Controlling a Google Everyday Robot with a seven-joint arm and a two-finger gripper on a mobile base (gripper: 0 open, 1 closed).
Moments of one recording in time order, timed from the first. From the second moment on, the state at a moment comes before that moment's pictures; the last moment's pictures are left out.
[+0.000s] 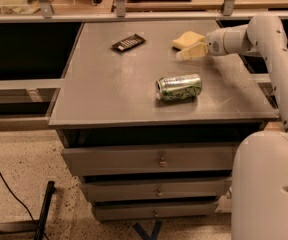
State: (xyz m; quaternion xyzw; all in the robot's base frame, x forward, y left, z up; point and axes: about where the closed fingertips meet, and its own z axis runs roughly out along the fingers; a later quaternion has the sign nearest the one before) arm 0.859 -0.201 0.824 -0.33 0.78 0.19 0.49
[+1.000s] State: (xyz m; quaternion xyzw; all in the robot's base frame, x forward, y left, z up) arm 0.866 -0.191 0.835 -0.34 0.76 0.19 0.51
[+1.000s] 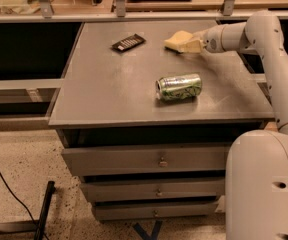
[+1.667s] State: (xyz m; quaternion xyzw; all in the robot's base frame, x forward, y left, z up) arm 0.857 -0.188 0.840 -0.36 0.76 0.19 0.50
